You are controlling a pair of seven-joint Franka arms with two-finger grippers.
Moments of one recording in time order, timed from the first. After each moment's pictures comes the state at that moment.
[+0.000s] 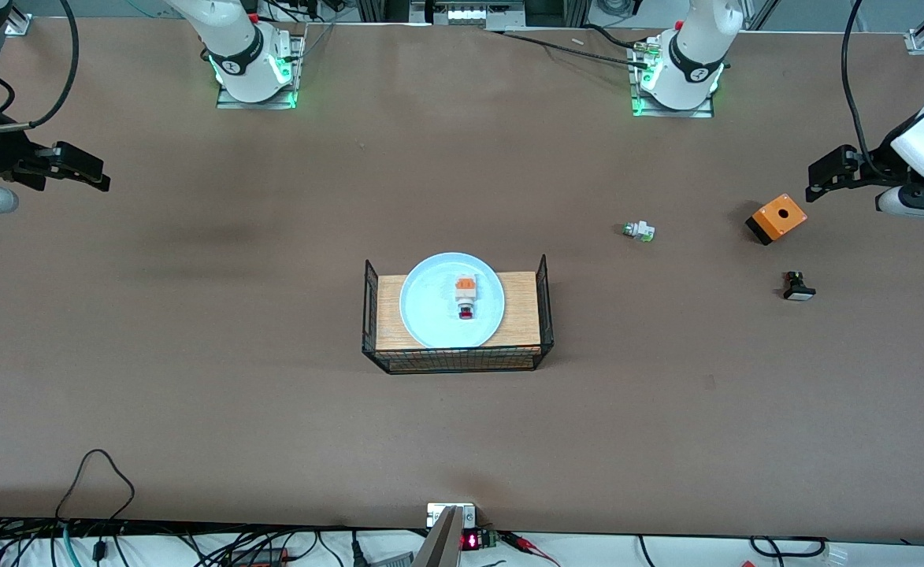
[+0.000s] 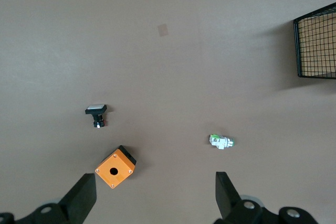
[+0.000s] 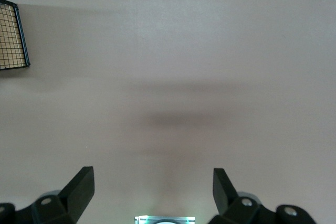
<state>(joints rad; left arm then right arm) -0.04 -0.02 0.04 -1.67 0.00 1.61 0.12 0.09 -0.01 -0.11 -1.68 0.01 1.55 -0.01</state>
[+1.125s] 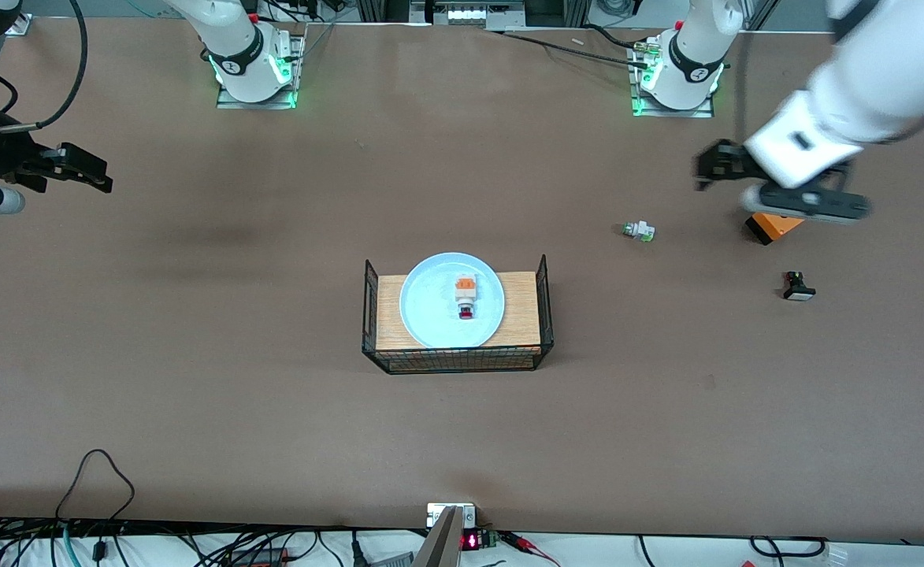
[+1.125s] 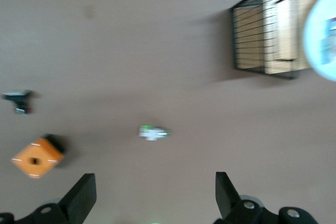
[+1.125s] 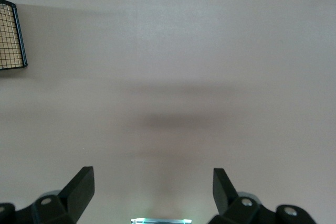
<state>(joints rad) -0.07 0.04 -0.24 -1.63 -0.09 1.58 -0.25 0.10 -0.01 -0.11 -1.68 0.00 1.56 -0.01</state>
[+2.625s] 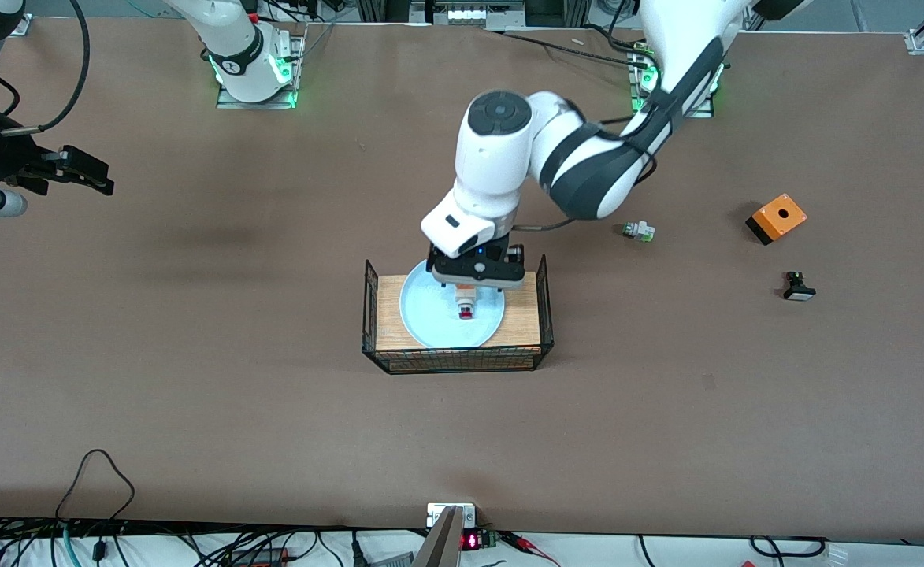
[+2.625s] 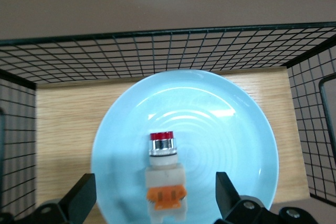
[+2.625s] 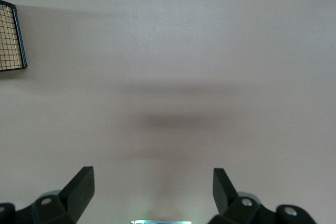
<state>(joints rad) -0.37 0.68 -0.47 -1.35 0.47 2.21 -0.93 0.11 0.00 -0.11 -1.68 -0.01 1.57 -0.01</state>
